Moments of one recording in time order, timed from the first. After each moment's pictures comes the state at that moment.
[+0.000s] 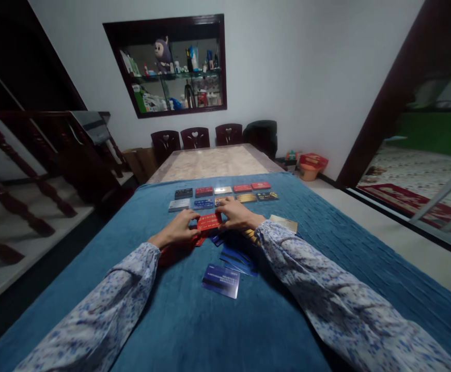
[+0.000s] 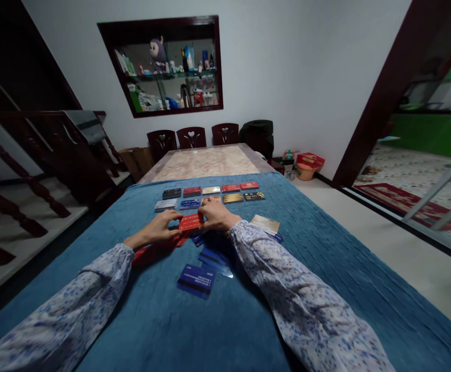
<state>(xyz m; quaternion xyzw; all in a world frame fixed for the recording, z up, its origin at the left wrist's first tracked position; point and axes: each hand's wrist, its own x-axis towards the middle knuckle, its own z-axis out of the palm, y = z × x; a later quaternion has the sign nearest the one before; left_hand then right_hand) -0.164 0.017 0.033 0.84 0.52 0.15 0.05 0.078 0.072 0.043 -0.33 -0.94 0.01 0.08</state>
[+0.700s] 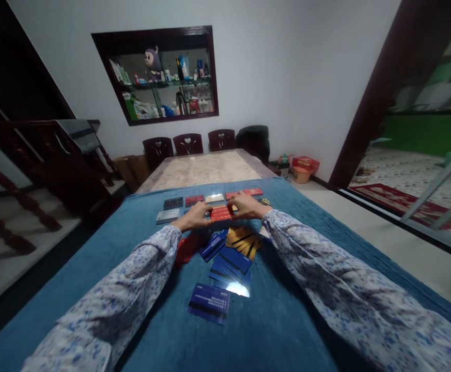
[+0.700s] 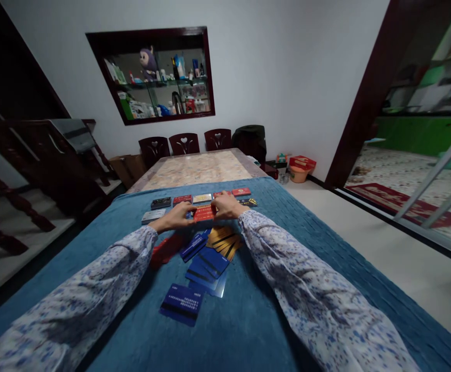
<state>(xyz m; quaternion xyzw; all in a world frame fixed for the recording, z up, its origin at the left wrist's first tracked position) -0.098 0.111 0.044 0.87 0.49 0.06 0.00 0.135 0.126 0.060 -0.43 -0.90 0.01 0.03</state>
